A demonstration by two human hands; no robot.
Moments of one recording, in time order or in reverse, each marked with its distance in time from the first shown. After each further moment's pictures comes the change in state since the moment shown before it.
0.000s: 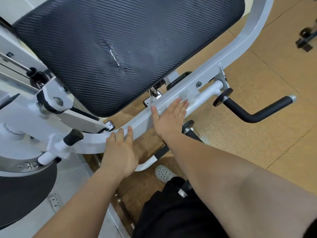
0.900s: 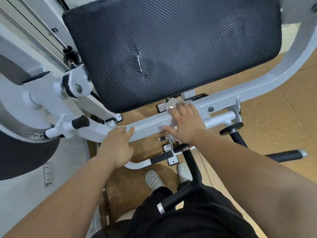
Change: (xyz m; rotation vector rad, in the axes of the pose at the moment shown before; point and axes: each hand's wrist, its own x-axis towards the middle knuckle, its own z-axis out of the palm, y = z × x) left_hand 0.002 0.007 -0.019 -0.370 -0.007 -0.174; right_hand 0.068 0.026 -0.083 -0.885 -0.165 -0.838
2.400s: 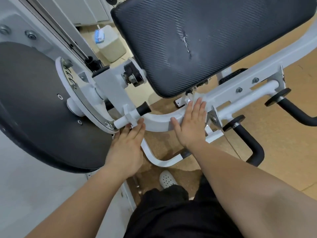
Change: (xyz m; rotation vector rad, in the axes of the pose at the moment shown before) left_hand -0.058 -0.160 -0.011 0.309 0.158 0.245; right_hand 0.021 -0.218 0.041 0.540 0.228 0.575
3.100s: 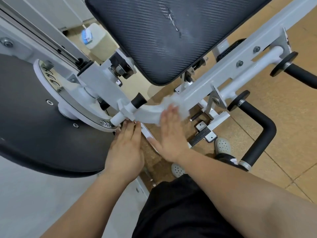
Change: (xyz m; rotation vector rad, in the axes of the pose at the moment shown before) left_hand -0.019 0.001 -0.004 -0.075 0.037 -0.023; right_hand -0.062 -0.049 0.055 0.119 -0.048 -0.280
